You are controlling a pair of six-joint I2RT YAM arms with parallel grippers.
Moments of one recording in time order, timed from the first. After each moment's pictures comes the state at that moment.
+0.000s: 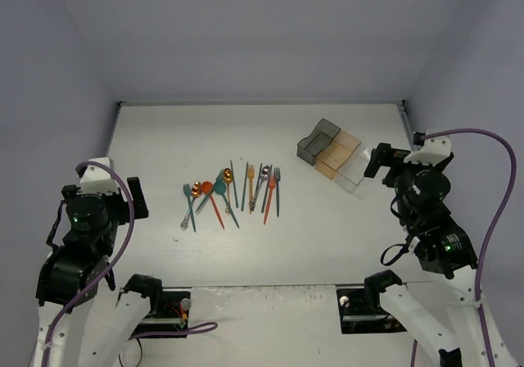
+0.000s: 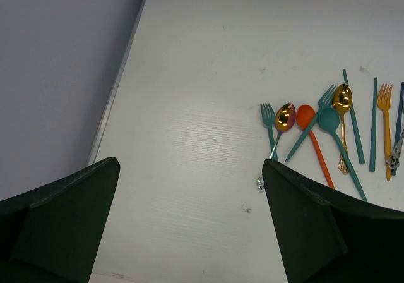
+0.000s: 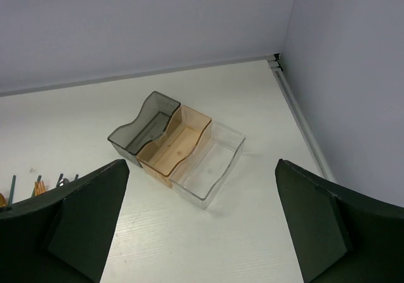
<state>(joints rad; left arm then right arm) -0.20 0.54 1.07 -0.93 -0.37 -0.09 0.34 0.65 1.01 -0.47 0.46 0.11</state>
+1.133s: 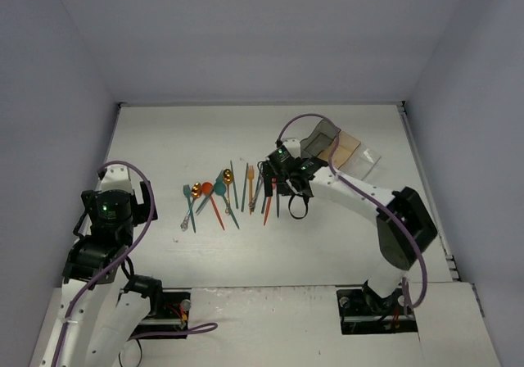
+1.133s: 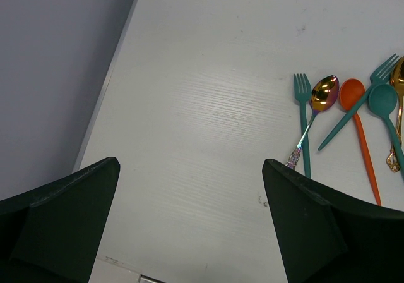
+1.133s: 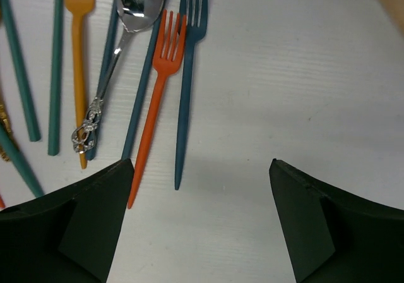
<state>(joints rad) -0.20 0.56 0.85 -0.85 -0.47 -0.15 0.73 1.68 1.19 -0.54 0.32 0.55</state>
